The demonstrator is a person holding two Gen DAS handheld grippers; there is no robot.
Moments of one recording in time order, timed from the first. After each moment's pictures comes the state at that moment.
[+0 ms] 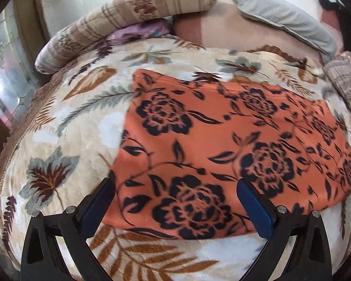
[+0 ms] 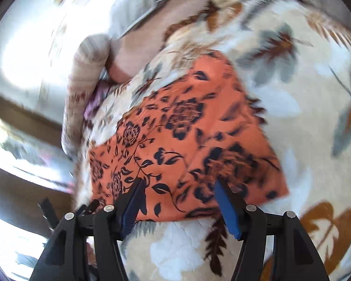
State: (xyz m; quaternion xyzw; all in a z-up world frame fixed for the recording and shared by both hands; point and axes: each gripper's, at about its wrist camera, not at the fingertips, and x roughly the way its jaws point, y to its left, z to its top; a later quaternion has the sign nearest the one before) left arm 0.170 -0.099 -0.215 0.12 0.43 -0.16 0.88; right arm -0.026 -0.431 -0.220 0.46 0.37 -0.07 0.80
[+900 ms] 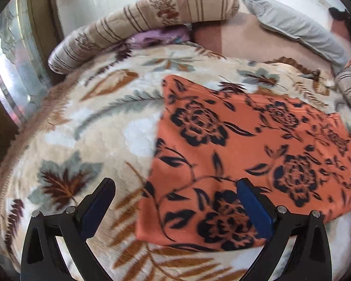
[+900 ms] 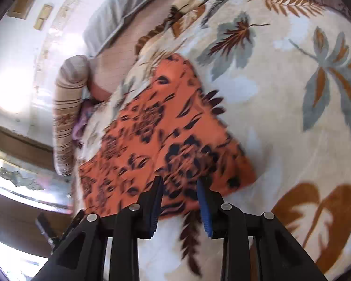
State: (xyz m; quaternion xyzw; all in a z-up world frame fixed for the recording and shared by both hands) left arm 0.189 -0.070 -0.219 0.10 0.42 -0.16 0.89; right arm -0.052 -0.436 -0.245 0.49 0.34 -0.11 0.79
